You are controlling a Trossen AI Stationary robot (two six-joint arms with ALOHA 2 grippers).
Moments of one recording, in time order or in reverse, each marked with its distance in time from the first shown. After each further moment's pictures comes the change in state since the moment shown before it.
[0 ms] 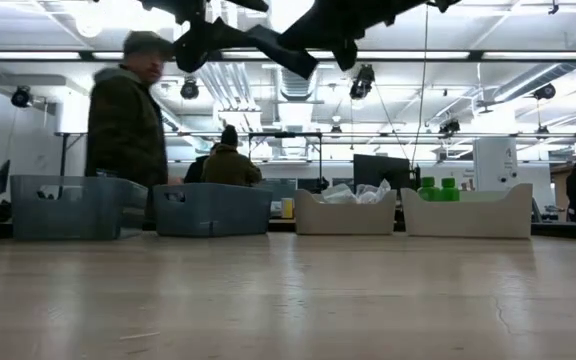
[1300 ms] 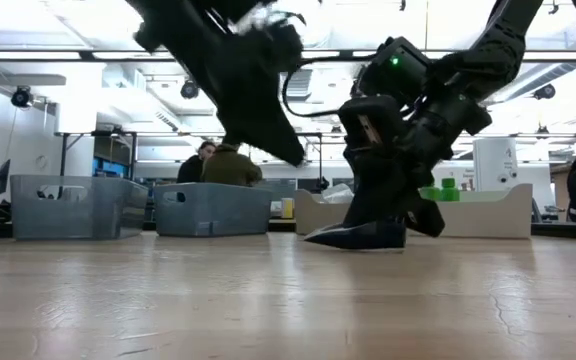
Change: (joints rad) left arm -0.107 0.557 0.178 -0.105 0.061 0.333; right arm -0.021 0.251 -0.403 0.215 -0.319 0.812
